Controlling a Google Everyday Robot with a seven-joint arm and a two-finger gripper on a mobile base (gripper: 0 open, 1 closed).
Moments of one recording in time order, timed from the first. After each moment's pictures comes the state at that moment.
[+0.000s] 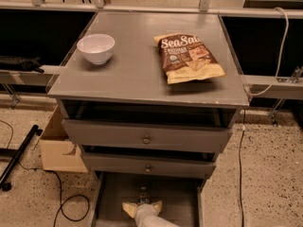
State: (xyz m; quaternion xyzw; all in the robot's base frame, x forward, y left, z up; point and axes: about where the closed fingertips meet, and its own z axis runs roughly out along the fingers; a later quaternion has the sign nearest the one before) arm 0.477 0.038 0.213 0.00 0.93 0.09 0.36
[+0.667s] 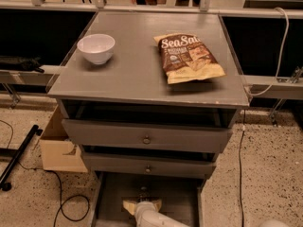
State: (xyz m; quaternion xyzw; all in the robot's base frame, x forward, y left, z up) arm 0.490 0.039 0.195 0.01 0.94 0.08 0.34
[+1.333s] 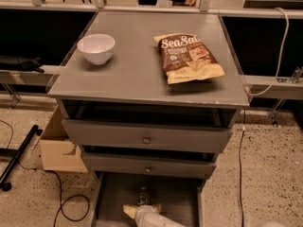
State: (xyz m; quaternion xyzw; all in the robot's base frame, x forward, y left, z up) arm 0.477 0.043 0.172 0.00 0.94 0.09 0.31
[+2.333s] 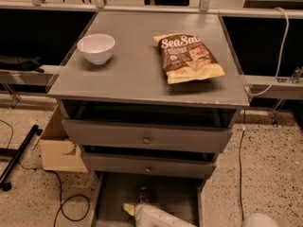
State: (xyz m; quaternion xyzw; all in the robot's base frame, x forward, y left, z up) arm 0.492 0.046 0.129 0.02 0.96 0.08 0.27
